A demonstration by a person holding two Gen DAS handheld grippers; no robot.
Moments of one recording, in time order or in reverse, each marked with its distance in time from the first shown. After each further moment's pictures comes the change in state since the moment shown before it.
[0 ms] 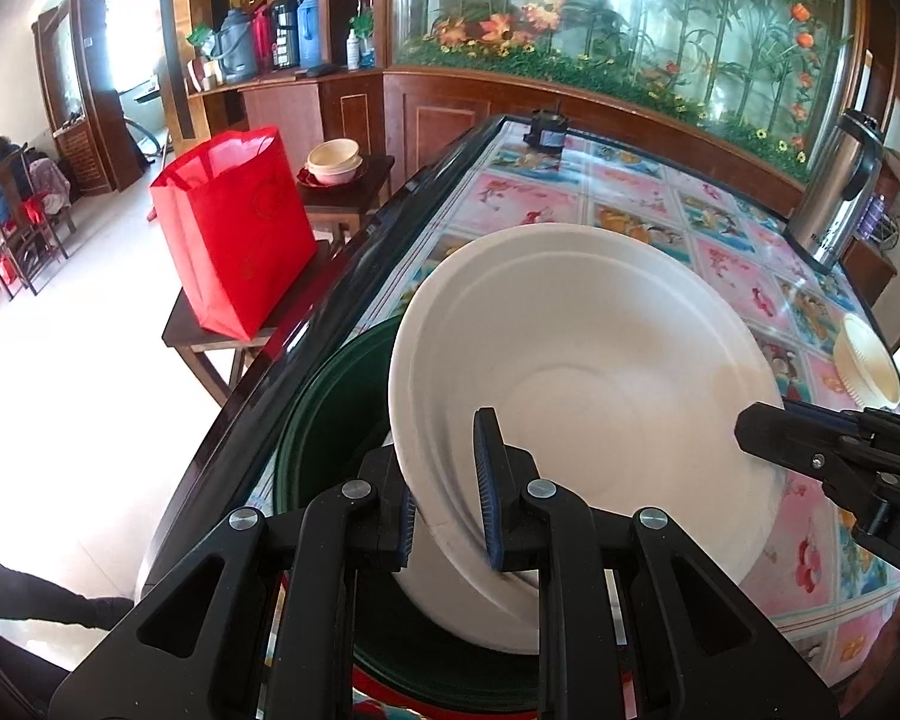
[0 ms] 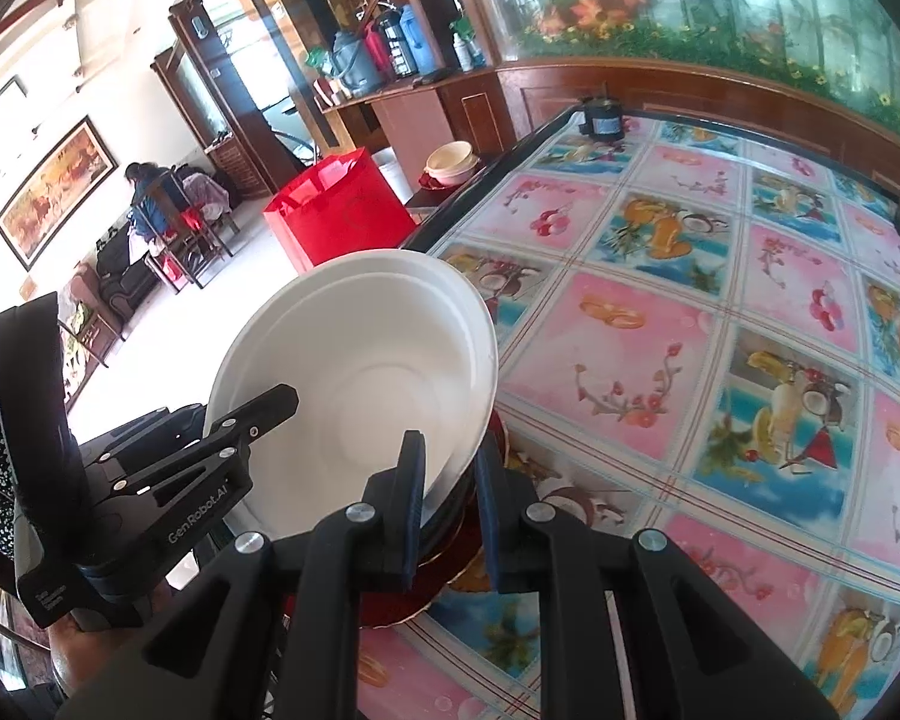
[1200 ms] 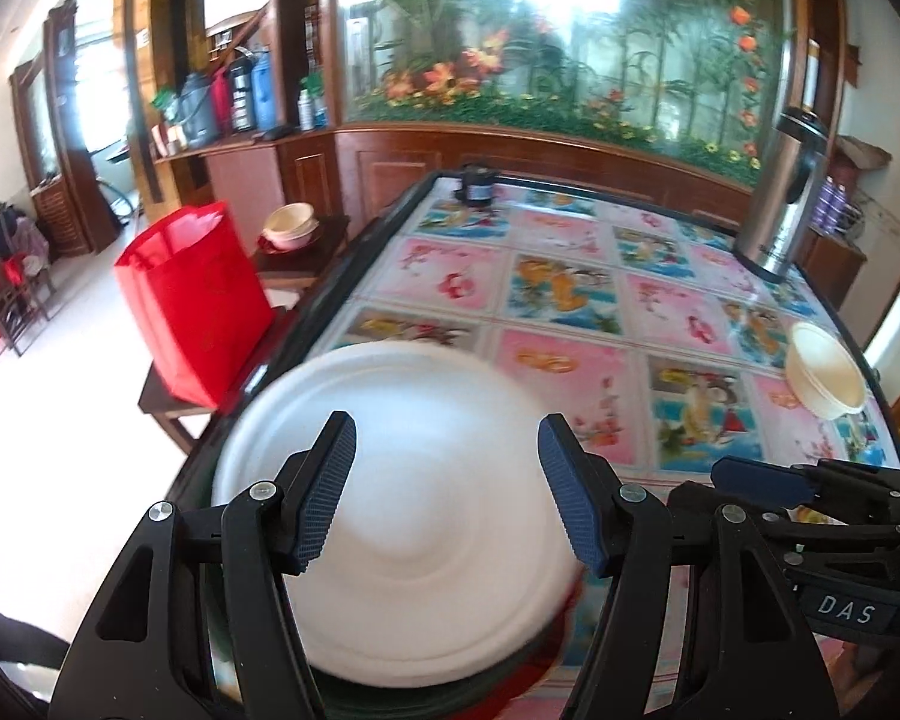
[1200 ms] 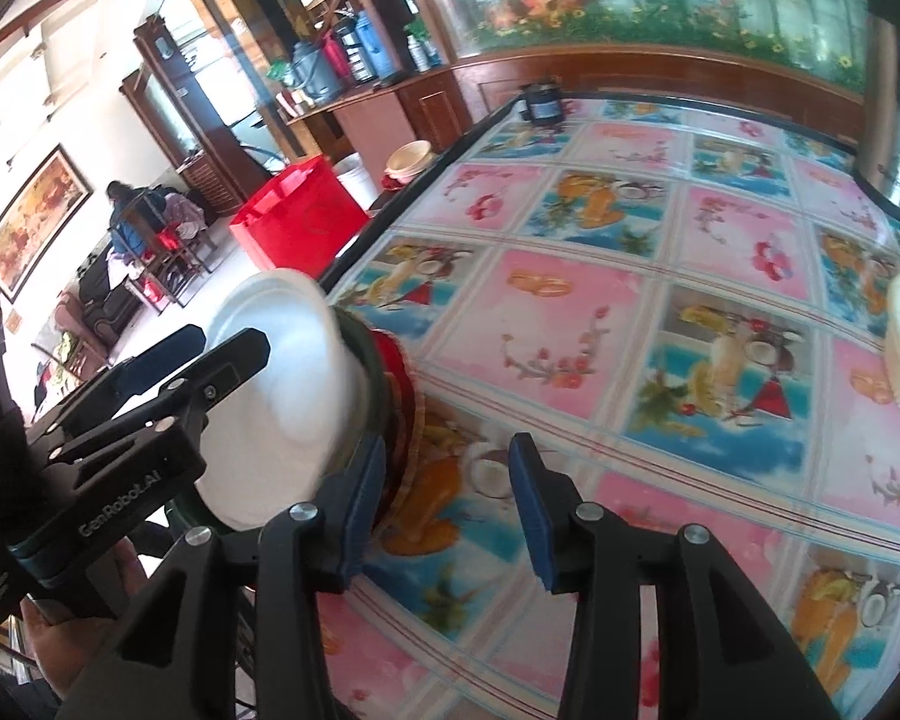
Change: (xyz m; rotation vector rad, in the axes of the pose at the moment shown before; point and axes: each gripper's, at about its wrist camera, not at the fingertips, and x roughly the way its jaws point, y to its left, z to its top) left arm -0.025 -0.069 0.020 0.097 -0.127 -0.062; right arm -0.025 -0.042 -0.019 0.095 -0.011 -0.048
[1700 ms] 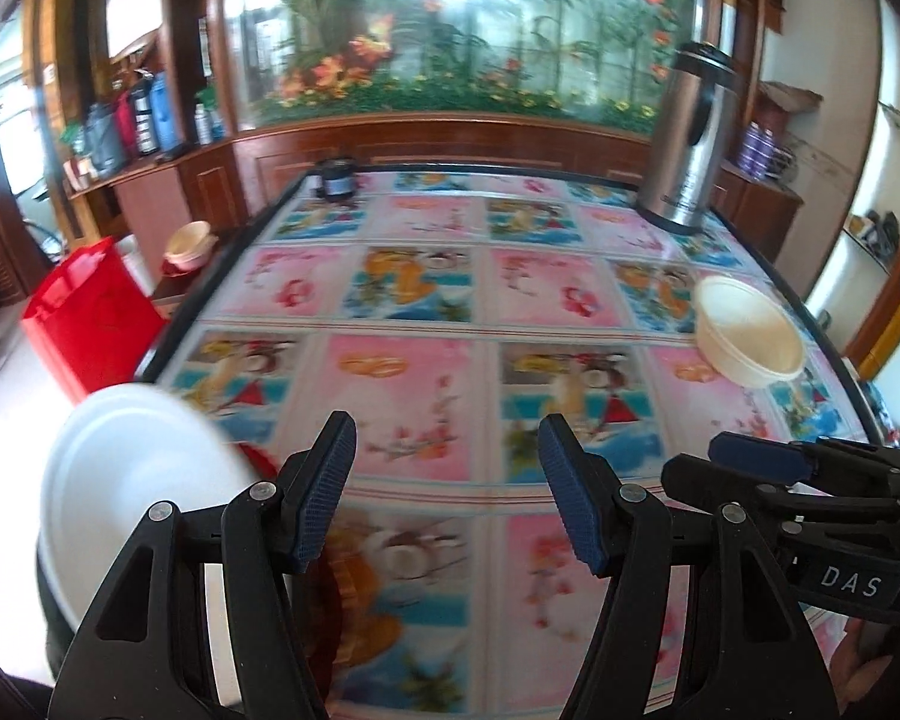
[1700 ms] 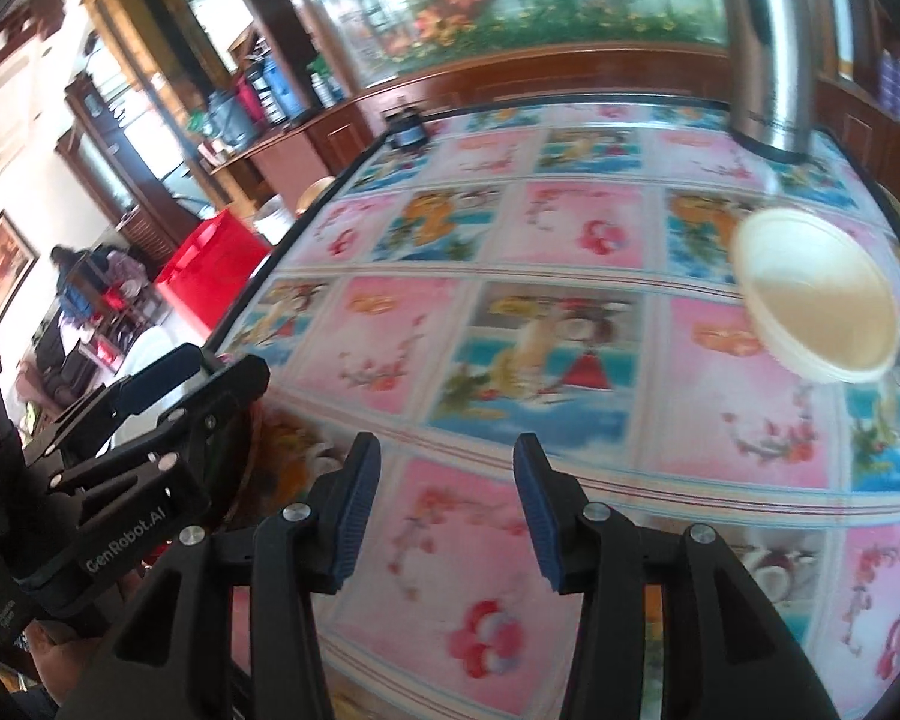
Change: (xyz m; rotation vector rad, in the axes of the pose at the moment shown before) left arm 0.025 -0.112 0.005 0.135 0.039 -0.145; right arm -0.046 -0.093 -0.013 0.150 -0.052 -0.109
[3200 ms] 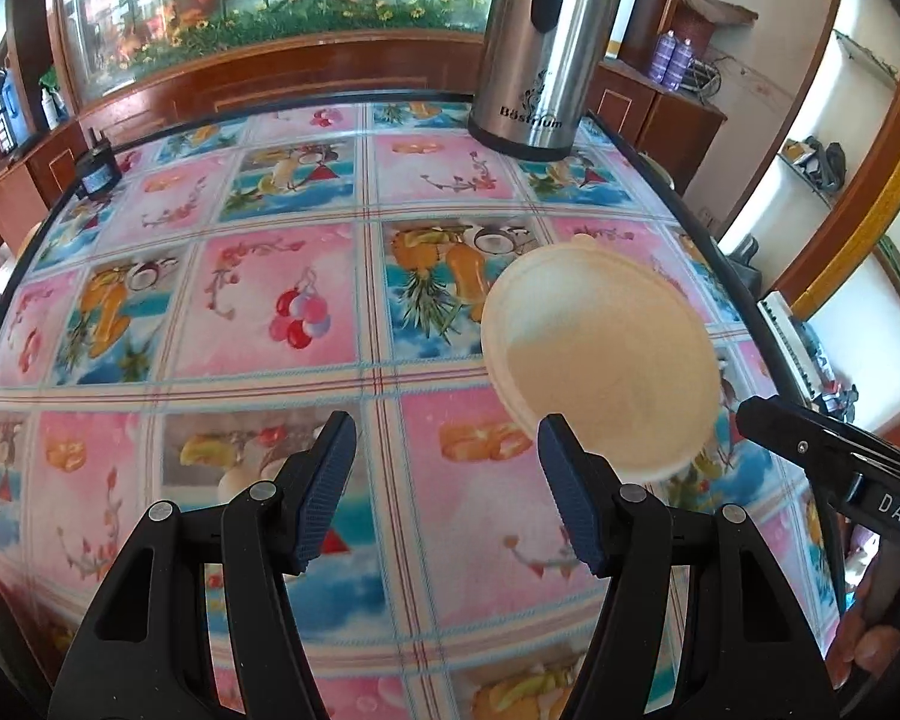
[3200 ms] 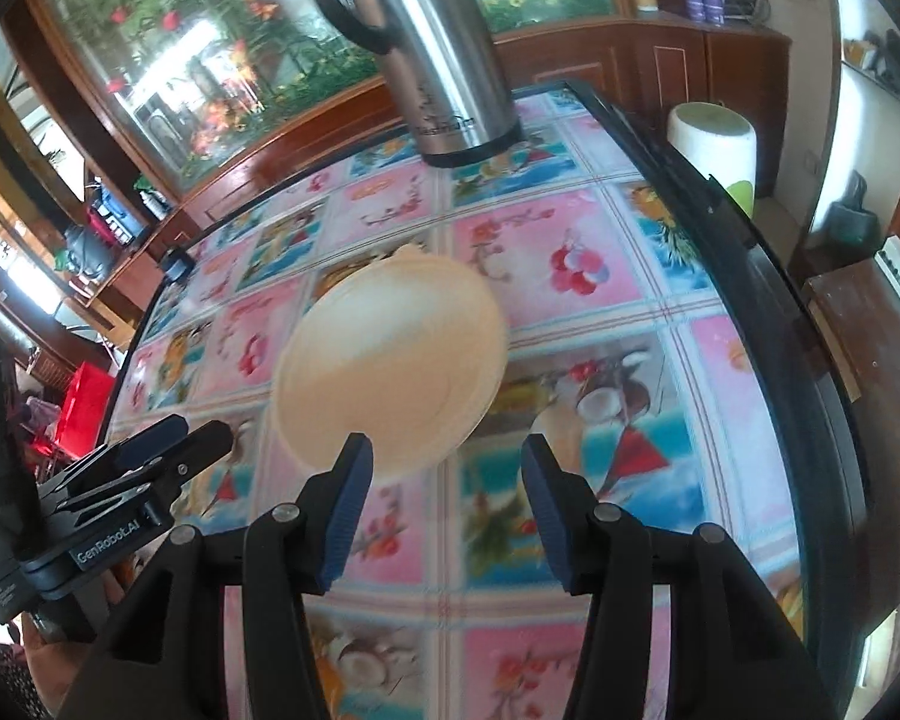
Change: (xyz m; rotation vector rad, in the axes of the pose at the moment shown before) left arm 0.122 -0.168 0.070 0.091 0.232 -0.210; right arm -0.062 -0.219 0.026 0.306 -0.078 -0.197
